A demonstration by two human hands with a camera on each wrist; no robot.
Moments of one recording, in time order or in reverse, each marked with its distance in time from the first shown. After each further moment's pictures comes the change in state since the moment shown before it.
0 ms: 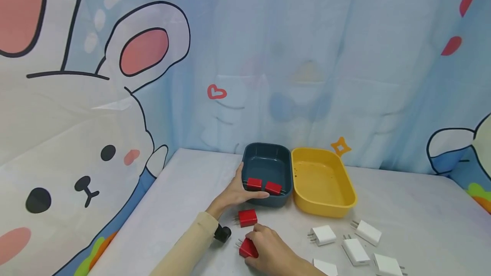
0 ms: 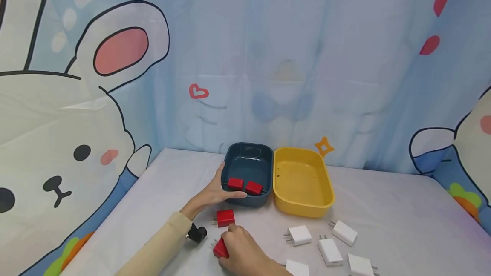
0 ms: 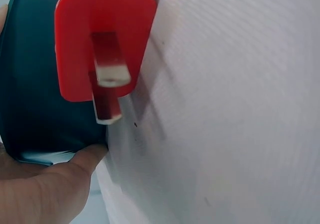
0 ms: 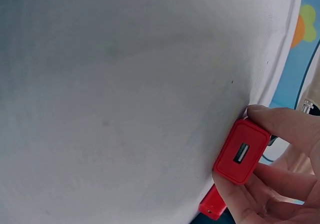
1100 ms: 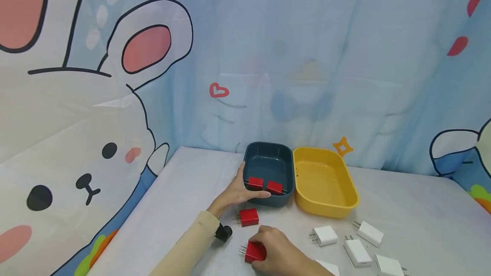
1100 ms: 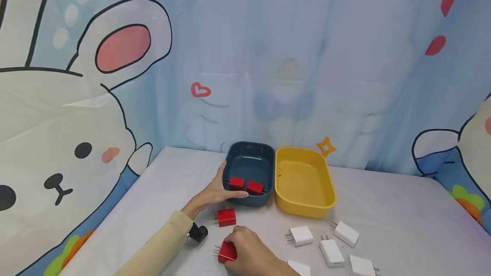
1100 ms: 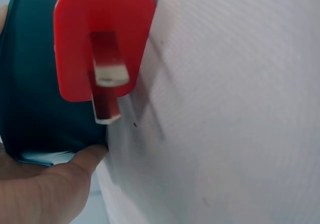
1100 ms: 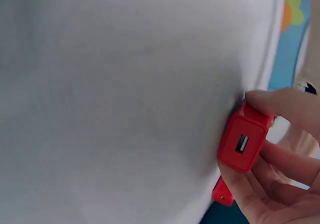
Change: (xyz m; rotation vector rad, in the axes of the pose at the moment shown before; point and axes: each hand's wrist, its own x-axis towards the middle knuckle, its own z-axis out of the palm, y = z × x) left_hand 0.000 -0.002 0.000 0.018 0.009 -0.041; right_hand -0.022 -0.008 -0.025 0.202 -0.042 -0.040
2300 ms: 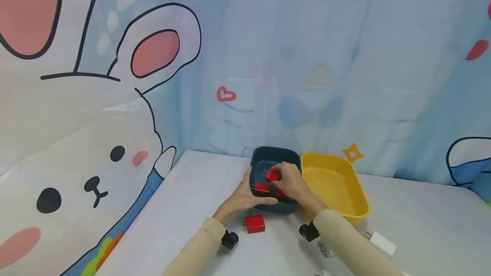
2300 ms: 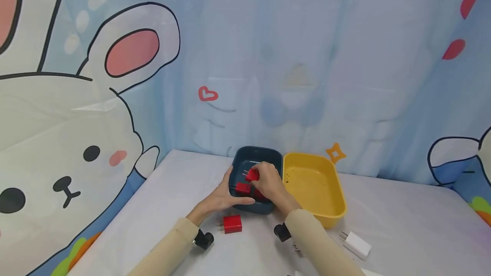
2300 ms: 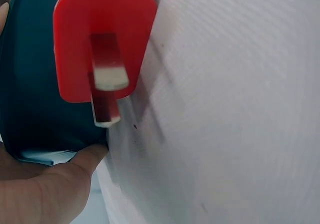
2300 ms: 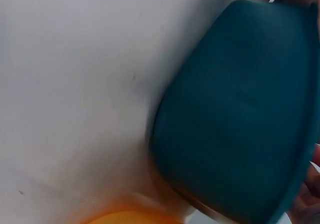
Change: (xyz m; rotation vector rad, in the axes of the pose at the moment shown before) left_hand -0.001 0.000 -0.001 0.007 0.003 -0.039; right_hand 0.088 0.011 -0.118 -0.173 0.523 0.057
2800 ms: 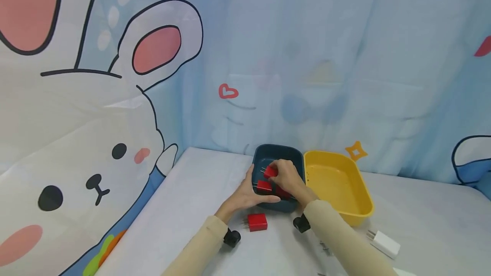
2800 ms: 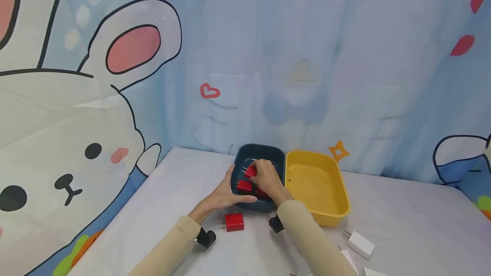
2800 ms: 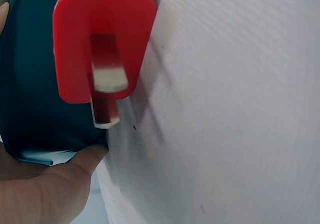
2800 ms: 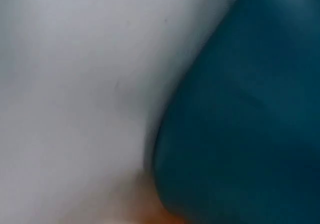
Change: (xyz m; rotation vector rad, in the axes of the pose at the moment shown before) left_hand 0.003 0.000 -0.002 -0.028 -0.021 0.062; right_hand 0.024 0.008 0.019 0.010 -0.071 0.076
